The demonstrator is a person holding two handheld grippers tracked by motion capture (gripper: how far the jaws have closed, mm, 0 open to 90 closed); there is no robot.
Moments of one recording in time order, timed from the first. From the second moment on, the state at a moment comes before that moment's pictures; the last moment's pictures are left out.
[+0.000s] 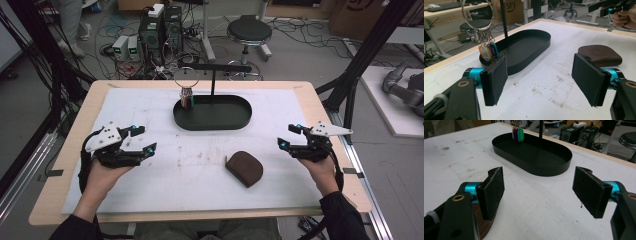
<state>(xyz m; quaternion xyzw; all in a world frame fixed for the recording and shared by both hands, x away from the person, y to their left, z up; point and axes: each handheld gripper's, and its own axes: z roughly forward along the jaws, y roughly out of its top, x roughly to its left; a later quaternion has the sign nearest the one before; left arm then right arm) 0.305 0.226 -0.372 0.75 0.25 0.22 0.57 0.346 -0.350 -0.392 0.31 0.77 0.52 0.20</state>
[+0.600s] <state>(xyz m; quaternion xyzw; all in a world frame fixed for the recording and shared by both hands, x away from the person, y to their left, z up) 0.306 0.225 -0.373 0.75 0.26 0.22 0.57 0.332 -0.336 -0.395 0.29 0.78 0.52 0.19</state>
